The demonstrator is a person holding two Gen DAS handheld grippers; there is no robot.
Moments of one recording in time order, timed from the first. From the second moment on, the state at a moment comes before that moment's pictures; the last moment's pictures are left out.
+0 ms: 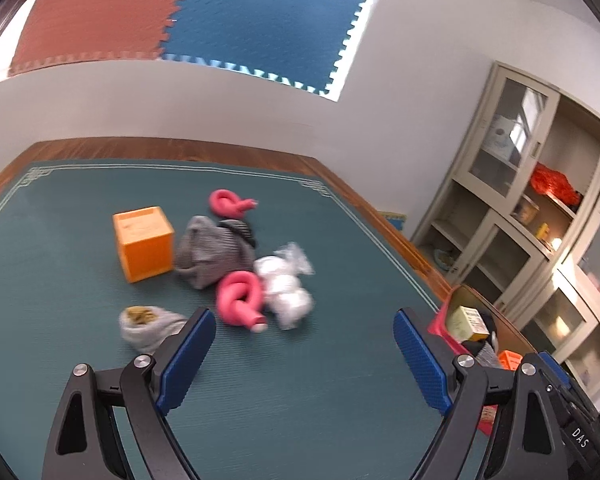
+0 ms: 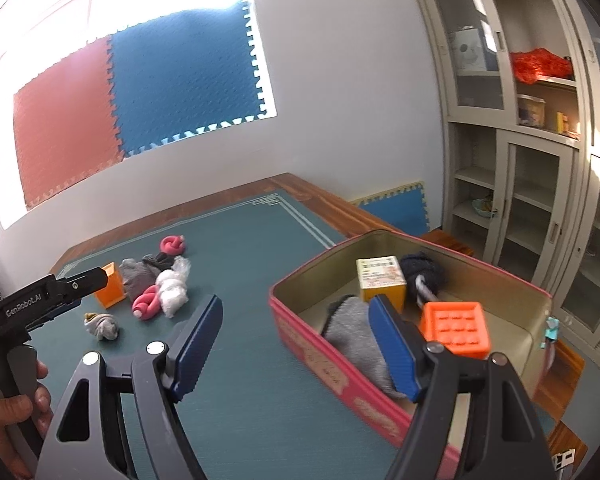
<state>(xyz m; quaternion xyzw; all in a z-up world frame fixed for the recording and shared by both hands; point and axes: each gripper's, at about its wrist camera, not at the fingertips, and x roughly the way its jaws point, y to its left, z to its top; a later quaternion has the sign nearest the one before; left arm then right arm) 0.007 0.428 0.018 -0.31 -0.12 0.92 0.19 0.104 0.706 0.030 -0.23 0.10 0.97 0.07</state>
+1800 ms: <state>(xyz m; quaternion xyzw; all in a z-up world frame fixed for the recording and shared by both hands) -0.065 0.386 -0.050 -0.40 -0.06 0.91 0.10 -0.089 0.602 -0.016 -0.37 0.05 0.92 -0.10</state>
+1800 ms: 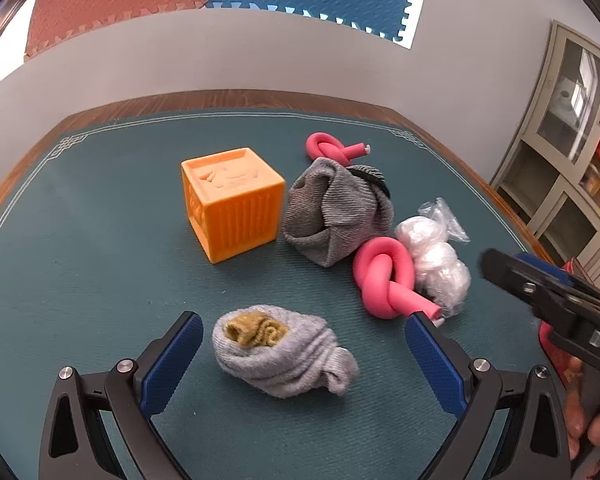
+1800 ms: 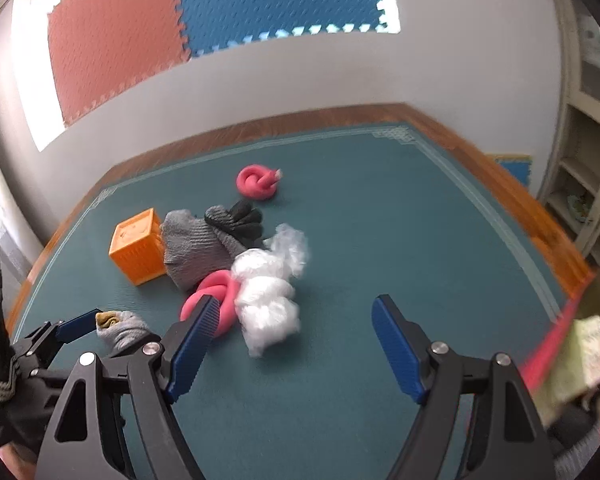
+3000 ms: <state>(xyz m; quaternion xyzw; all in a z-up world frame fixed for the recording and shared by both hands) -0.041 0.391 -0.009 -0.32 -0.08 0.93 0.16 -0.042 0.598 0.003 -0.29 0.08 0.95 -0.11</state>
